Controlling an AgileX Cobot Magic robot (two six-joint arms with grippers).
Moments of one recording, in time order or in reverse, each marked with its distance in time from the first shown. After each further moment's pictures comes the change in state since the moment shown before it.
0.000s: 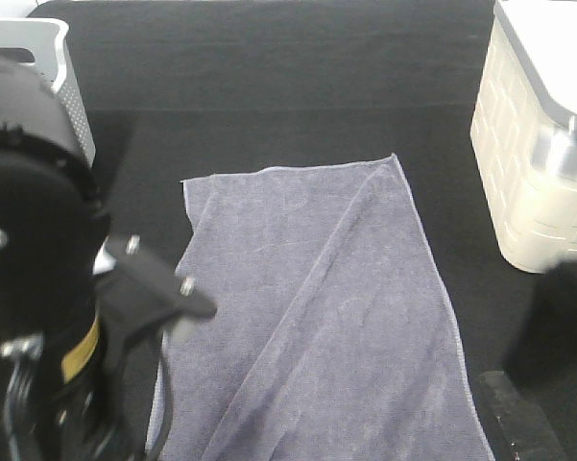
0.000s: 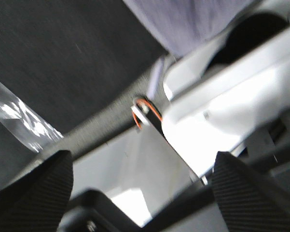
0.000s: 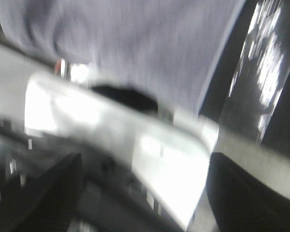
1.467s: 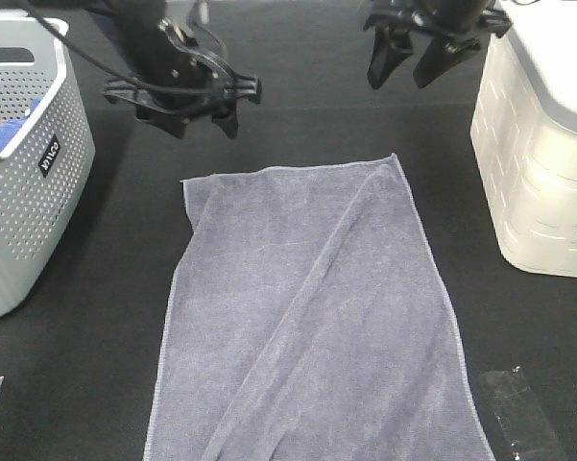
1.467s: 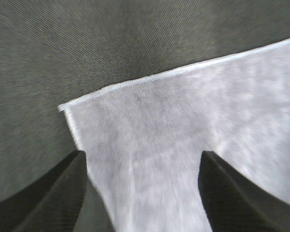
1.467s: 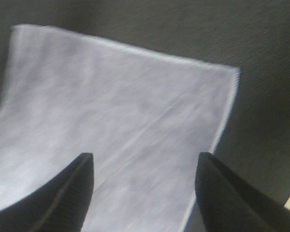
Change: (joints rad) left arm 0.608 0.610 -0.846 0.002 -0.462 0.096; right arm -0.002 0.924 -1.183 -0.193 -0.060 0.019
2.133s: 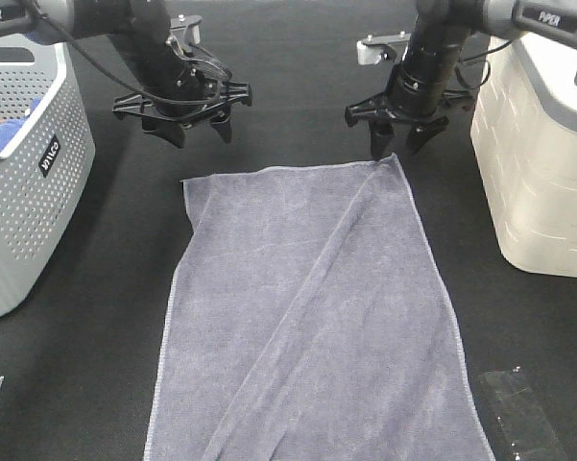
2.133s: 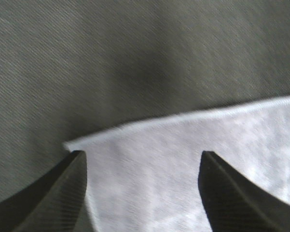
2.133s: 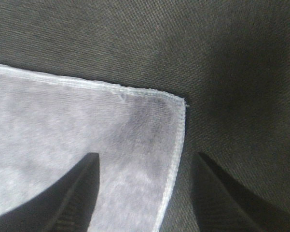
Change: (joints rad) left arm 0.084 0.232 -0.300 -0.086 0.106 0.014; right arm -0.007 0.416 -0.305 -0.191 0.012 0.102
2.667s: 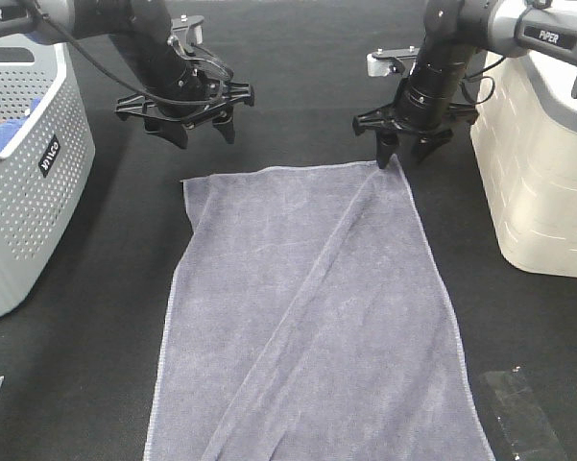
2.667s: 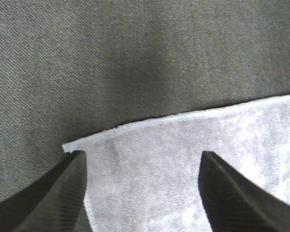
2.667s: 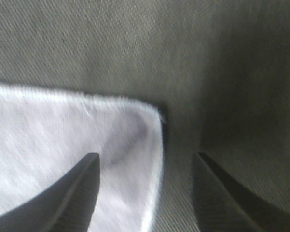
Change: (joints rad) left arm 0.000 0.000 0.000 -0.019 0.000 0.012; right arm -0.034 0.046 -0.001 0.034 -0.066 -0.001
